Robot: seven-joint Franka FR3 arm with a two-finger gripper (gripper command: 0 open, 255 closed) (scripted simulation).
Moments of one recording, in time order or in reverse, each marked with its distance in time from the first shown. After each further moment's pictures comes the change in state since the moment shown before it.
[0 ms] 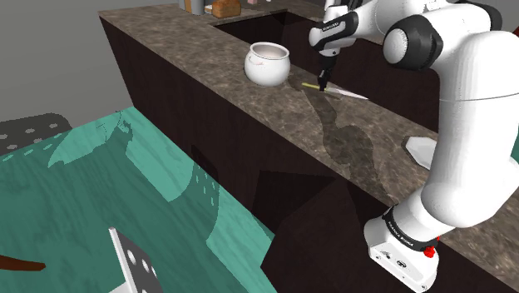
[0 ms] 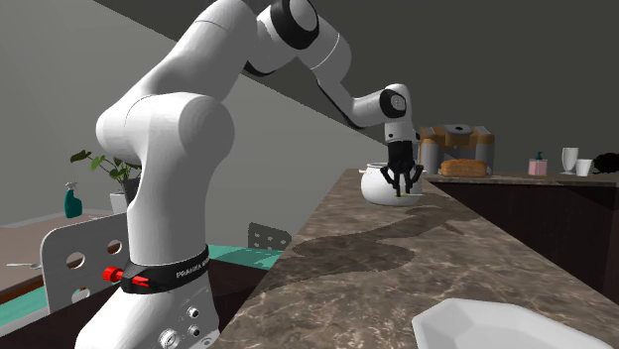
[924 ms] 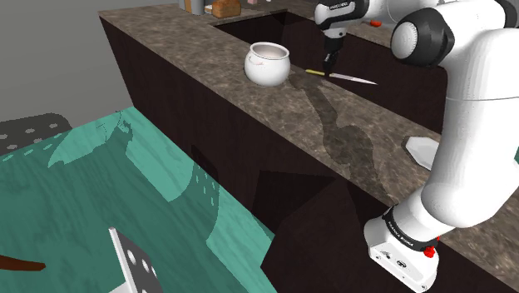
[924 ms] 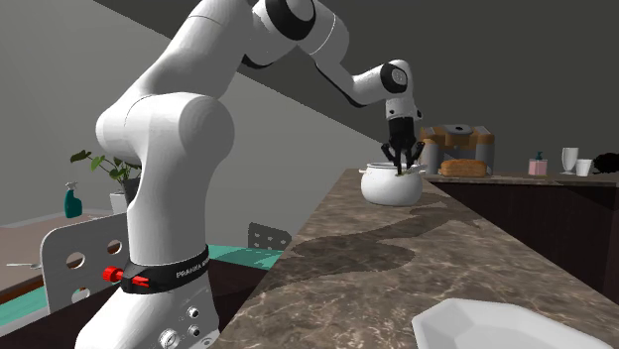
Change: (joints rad) arm 0.001 -0.056 -0.013 0.103 -0.017 -0.156 -0.006
